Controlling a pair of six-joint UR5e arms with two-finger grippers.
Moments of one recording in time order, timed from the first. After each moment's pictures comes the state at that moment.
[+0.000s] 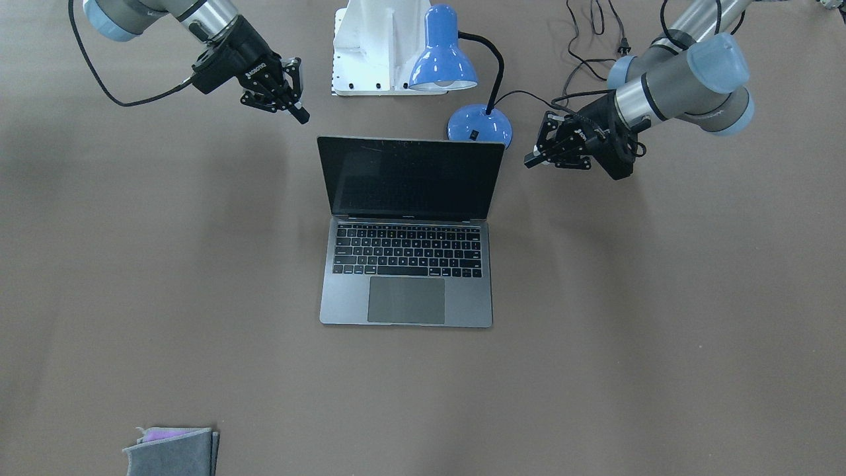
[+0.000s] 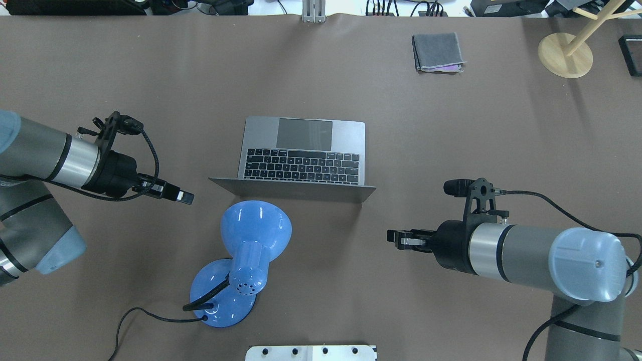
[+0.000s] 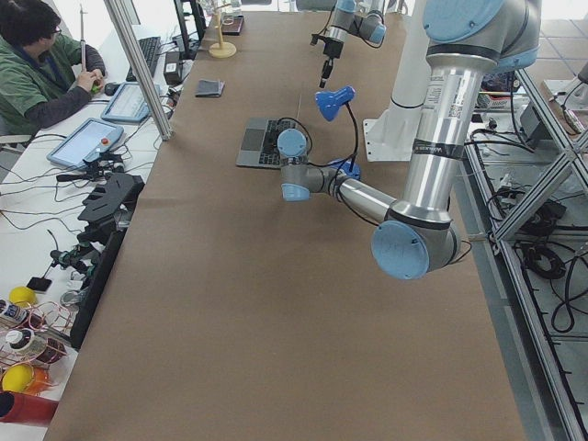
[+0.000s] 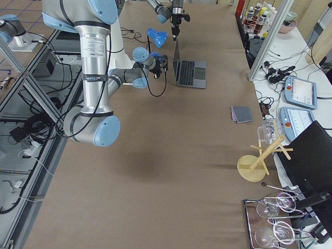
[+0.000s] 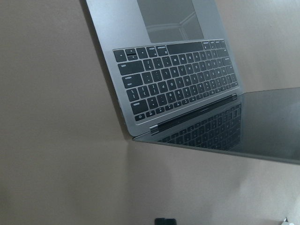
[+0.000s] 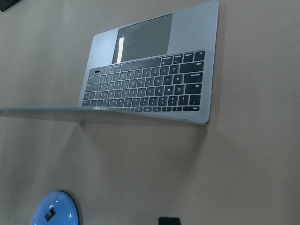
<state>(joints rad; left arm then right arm) -0.74 -1.79 -1.68 -2.70 -2.34 -1.15 0.32 -1.49 2.10 -0.81 1.59 1.41</state>
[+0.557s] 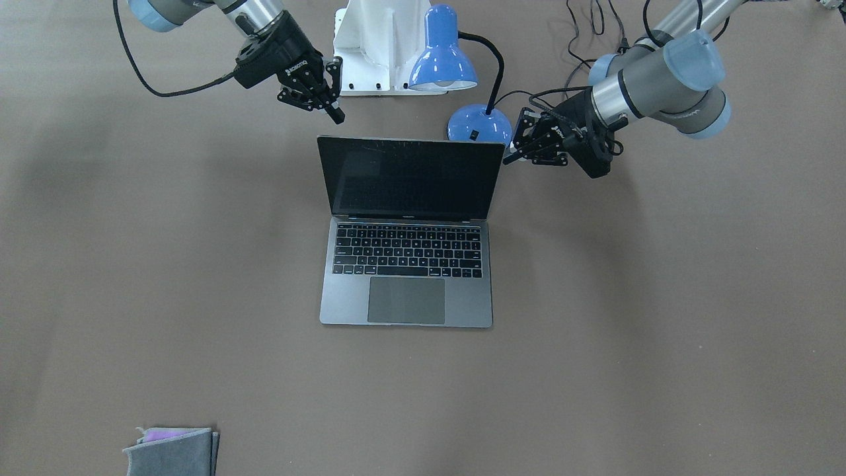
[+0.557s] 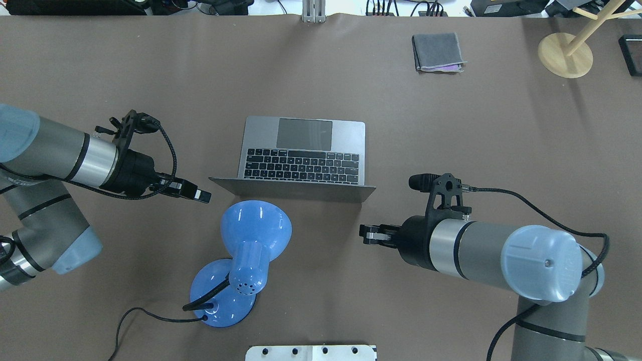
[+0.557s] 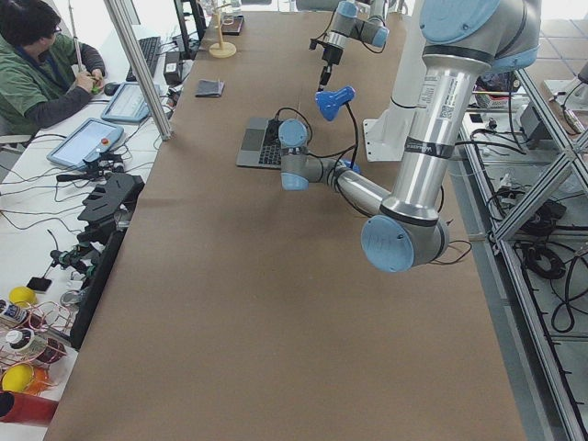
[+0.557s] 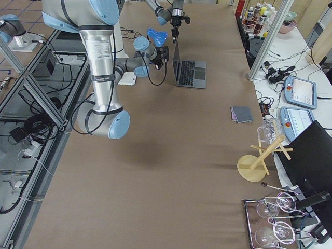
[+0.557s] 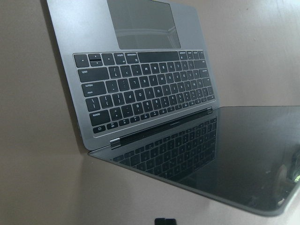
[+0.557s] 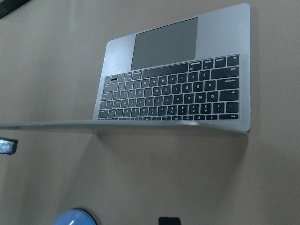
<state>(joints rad) -0.72 -1.83 -1.68 -2.70 -2.32 -1.23 0.31 -1.33 2.09 -1.00 1.55 1.43</state>
